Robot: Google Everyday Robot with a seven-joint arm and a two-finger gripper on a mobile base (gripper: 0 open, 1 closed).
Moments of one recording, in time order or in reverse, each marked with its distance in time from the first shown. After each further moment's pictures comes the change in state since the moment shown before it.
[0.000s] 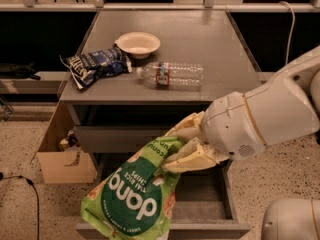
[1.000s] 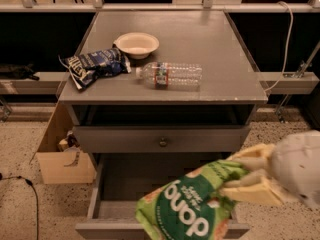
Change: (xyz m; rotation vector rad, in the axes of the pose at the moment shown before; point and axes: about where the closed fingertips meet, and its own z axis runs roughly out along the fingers) arm 0.079 0.035 -0.065 0.175 0.094 0.245
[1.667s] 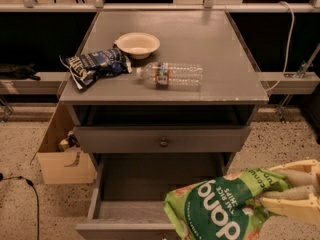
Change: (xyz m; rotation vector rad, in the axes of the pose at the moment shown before) arm 0.045 0.004 -0.055 0.149 -0.023 0.141
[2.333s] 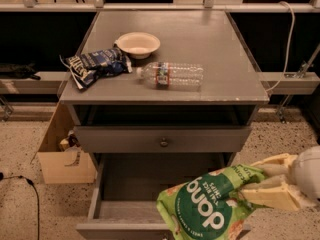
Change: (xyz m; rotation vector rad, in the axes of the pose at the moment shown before) arm 0.005 -0.011 0.032 -0.055 0.044 0.038
